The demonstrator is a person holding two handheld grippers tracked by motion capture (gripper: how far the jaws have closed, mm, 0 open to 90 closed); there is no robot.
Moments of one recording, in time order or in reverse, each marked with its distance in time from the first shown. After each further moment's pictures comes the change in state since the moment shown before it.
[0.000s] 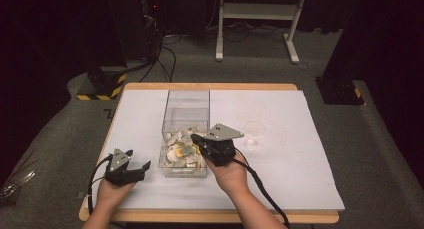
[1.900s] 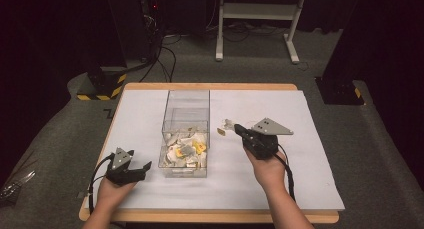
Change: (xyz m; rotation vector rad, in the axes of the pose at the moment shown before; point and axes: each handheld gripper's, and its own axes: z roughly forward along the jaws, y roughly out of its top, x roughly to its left) left arm -0.001 0.002 0.005 0.044 -0.011 0.005; right arm -0.077 -0.025 -0.068 -0.037 -0.196 0.071
